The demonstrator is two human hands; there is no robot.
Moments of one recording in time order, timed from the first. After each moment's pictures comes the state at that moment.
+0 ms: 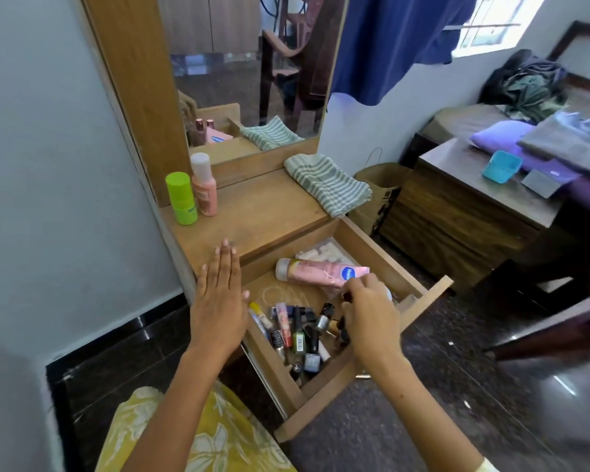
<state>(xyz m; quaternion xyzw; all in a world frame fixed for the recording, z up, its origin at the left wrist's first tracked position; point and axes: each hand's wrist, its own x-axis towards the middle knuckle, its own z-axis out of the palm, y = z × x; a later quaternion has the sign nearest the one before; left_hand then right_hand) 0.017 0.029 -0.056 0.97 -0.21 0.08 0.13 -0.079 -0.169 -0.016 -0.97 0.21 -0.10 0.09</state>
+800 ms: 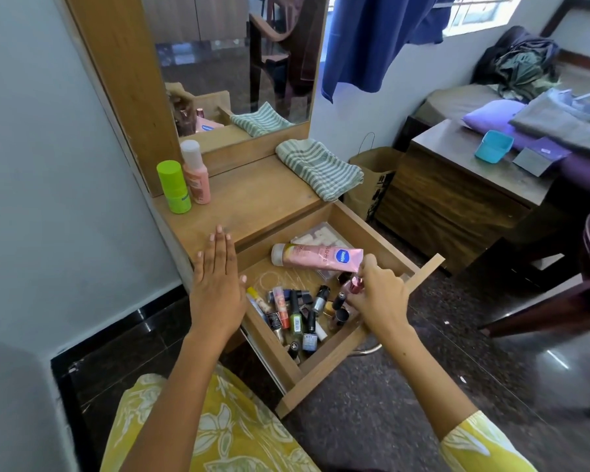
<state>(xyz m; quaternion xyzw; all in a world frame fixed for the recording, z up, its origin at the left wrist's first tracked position) 0.016 0.026 -0.055 0.97 -0.20 0.08 0.12 -0.077 -0.205 -0.039 -0.96 0.24 -0.12 0.09</state>
